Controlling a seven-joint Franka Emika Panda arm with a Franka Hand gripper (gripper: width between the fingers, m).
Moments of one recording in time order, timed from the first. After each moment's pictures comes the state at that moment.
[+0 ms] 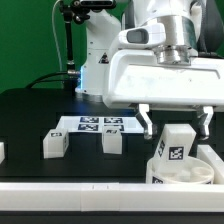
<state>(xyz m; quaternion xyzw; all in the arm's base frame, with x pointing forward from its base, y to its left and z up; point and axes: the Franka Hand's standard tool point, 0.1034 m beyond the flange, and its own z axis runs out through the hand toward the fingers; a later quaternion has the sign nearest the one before) 0.641 0.064 0.088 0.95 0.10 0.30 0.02</state>
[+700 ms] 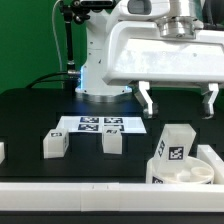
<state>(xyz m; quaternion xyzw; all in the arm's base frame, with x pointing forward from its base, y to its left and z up) 0.652 0.057 0.116 0.96 0.11 0.25 0.01</state>
